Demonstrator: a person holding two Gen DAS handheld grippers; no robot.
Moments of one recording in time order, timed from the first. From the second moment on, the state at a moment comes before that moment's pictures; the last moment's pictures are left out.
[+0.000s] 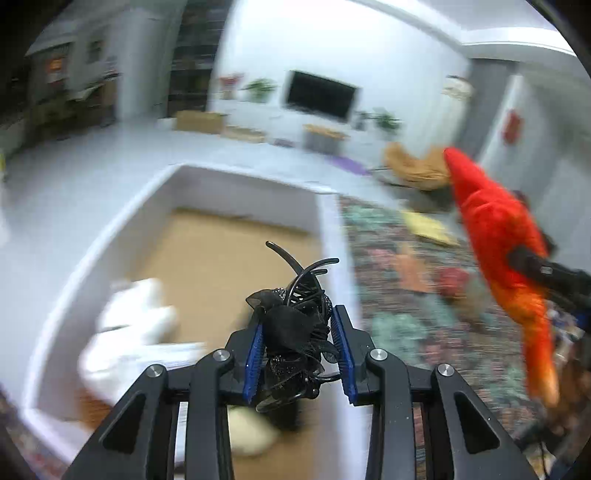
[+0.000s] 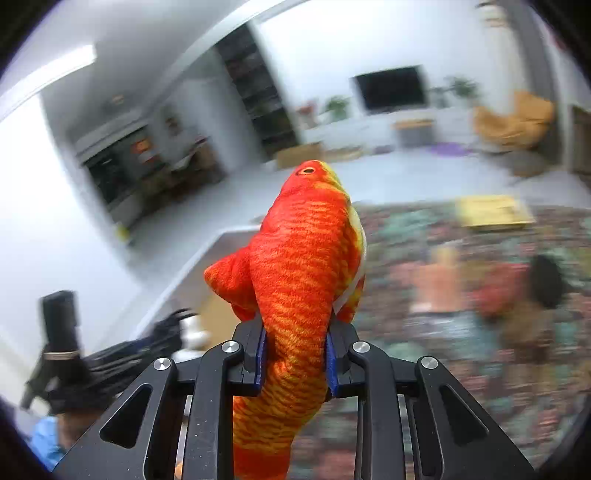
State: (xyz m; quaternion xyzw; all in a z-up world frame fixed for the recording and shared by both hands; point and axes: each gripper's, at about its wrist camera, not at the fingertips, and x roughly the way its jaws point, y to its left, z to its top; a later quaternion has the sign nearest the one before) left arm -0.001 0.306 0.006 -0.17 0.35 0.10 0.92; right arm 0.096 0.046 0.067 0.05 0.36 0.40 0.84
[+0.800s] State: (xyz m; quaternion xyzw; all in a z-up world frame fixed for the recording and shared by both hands) left arm 0.008 0.223 0.015 -0.16 0.30 0.06 0.94; right arm 0.113 -0.189 -0.099 0.01 0.41 -0.01 0.91
